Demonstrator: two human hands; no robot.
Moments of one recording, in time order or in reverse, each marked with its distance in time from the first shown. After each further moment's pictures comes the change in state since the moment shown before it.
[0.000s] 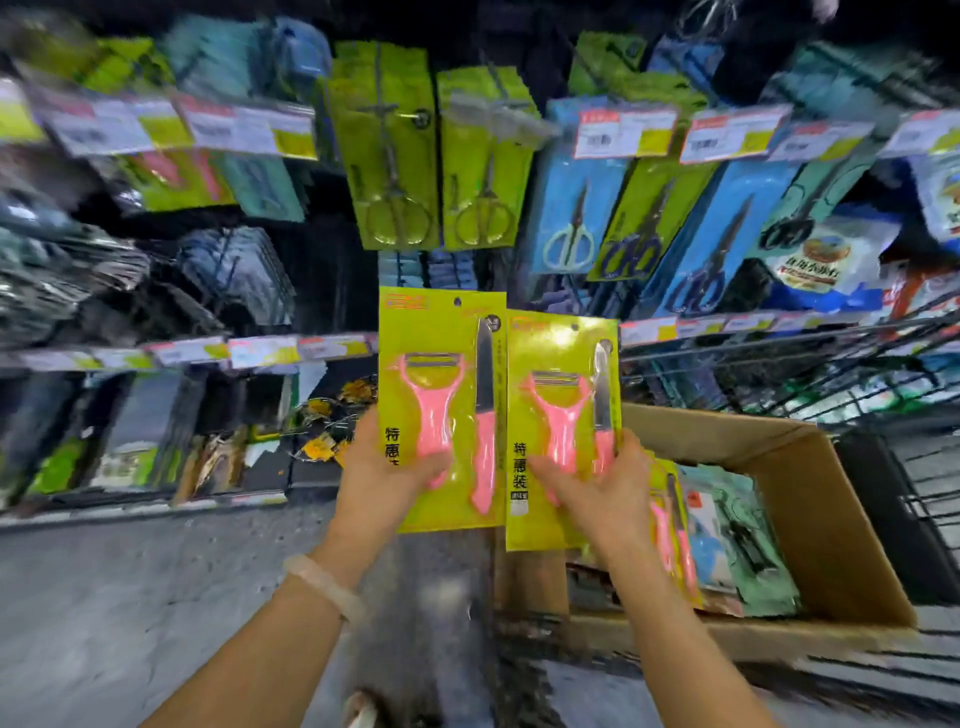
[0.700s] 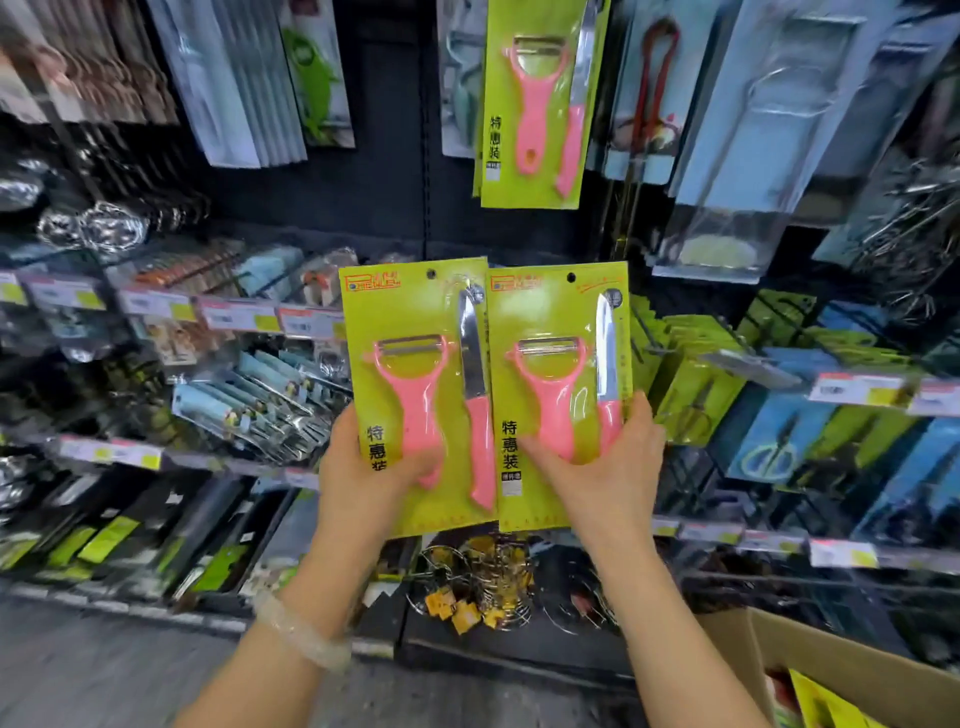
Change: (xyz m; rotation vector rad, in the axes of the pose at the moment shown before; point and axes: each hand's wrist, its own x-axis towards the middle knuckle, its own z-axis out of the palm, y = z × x) left_hand 0.025 0.110 -0.255 -0.102 0.367 0.312; right_hand -0.100 -0.273 0.132 0.089 -0.042 -0.580
